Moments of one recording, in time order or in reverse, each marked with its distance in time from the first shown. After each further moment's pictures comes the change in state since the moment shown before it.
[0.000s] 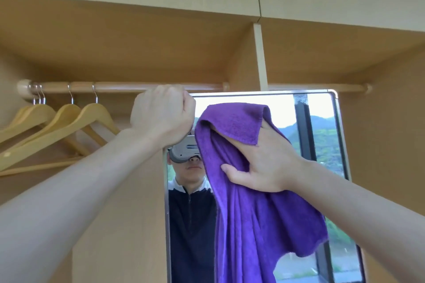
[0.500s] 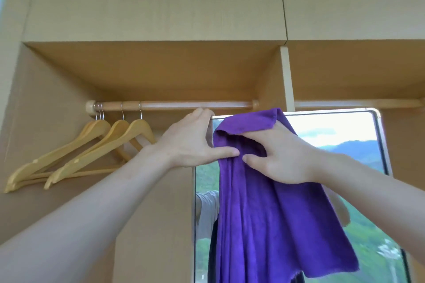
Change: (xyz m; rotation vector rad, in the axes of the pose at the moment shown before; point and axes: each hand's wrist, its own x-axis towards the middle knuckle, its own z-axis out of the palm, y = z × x) left_hand -0.007 -0.013 -0.017 -0.117 -0.460 -0.034; right_hand 0.043 0.005 -0.038 0.393 -0.062 -0.027
